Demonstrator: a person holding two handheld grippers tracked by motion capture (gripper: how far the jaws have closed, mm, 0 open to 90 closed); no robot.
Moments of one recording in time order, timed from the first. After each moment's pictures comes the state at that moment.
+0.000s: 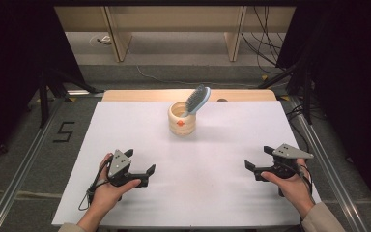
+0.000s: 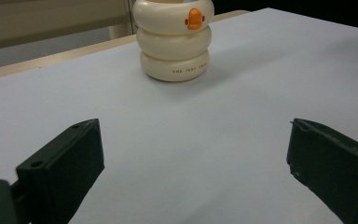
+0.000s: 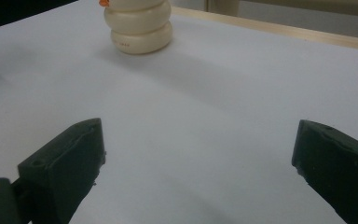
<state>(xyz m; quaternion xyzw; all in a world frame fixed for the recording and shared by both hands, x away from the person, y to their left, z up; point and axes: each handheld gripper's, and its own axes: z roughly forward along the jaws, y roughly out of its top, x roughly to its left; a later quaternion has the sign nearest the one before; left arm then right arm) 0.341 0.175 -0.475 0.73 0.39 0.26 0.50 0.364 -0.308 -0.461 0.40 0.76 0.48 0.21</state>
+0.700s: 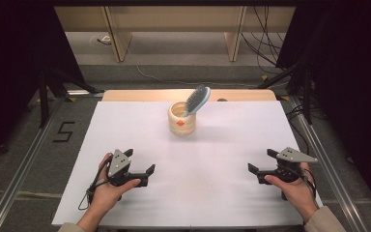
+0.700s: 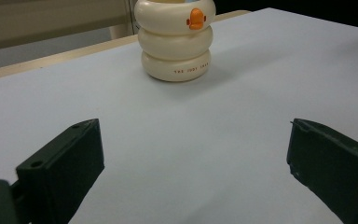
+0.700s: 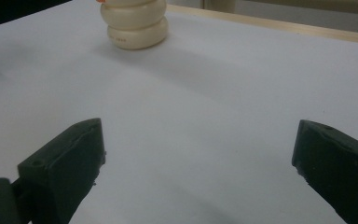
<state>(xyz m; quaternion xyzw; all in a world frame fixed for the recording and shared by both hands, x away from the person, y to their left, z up) 0.342 0.176 -0.475 0.73 0.39 0.26 0.50 0.356 -0.316 -0.465 0.40 0.75 0.47 0.21</state>
